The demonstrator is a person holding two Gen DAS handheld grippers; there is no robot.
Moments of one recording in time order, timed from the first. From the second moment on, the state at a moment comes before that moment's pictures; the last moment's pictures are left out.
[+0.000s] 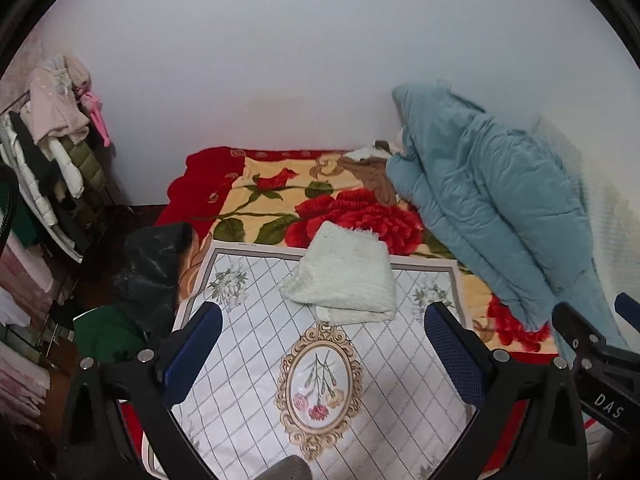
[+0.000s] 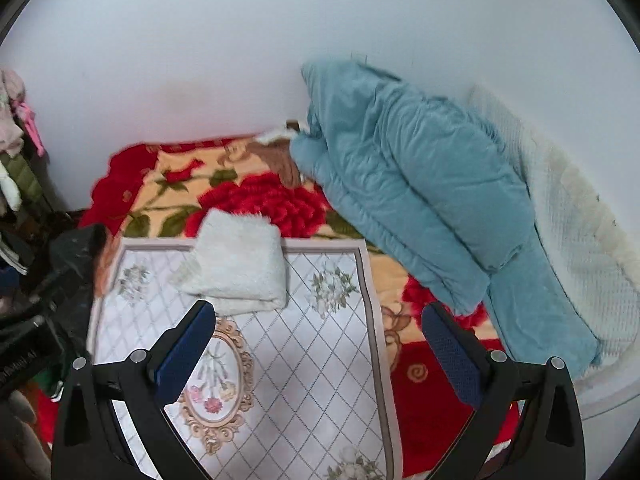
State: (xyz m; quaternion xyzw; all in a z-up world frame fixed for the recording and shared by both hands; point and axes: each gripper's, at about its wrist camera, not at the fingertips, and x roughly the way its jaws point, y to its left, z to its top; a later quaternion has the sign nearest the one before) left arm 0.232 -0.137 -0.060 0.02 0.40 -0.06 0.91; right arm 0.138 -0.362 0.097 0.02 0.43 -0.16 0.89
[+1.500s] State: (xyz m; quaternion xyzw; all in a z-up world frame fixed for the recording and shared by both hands) left arm 0.119 -0.085 0.021 0.02 0.33 -0.05 0.94; right arm 0.009 -0.301 0.226 -0.01 0.35 -0.14 0.93
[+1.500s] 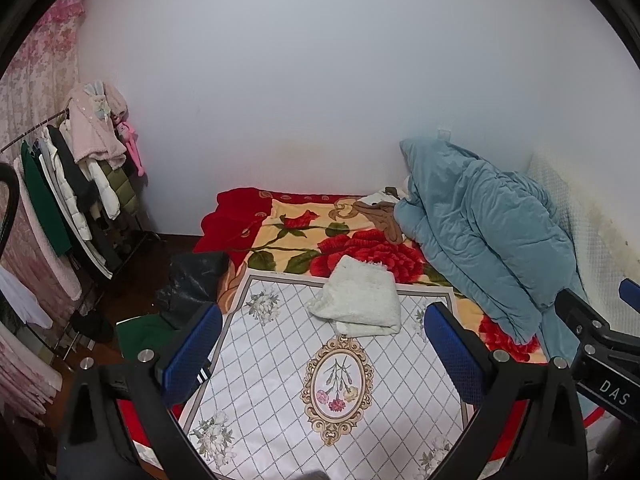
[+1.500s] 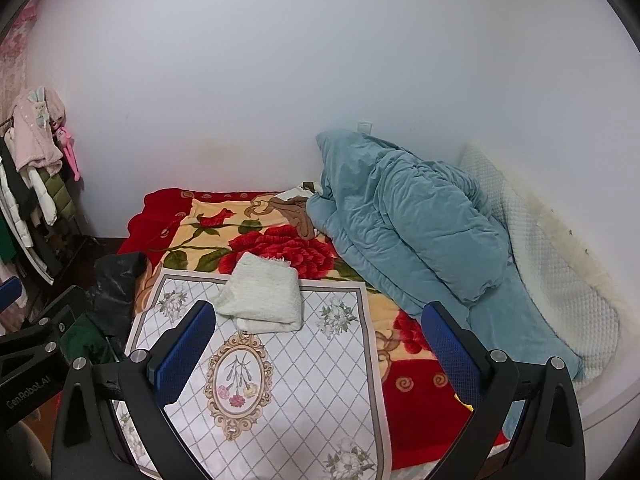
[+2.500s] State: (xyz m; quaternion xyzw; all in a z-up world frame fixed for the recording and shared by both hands) left arm 0.128 -0.088 0.023 0.01 0.33 -0.04 0.94; right arm 0.019 -0.299 0.220 -0.01 0.36 -0.13 0.92
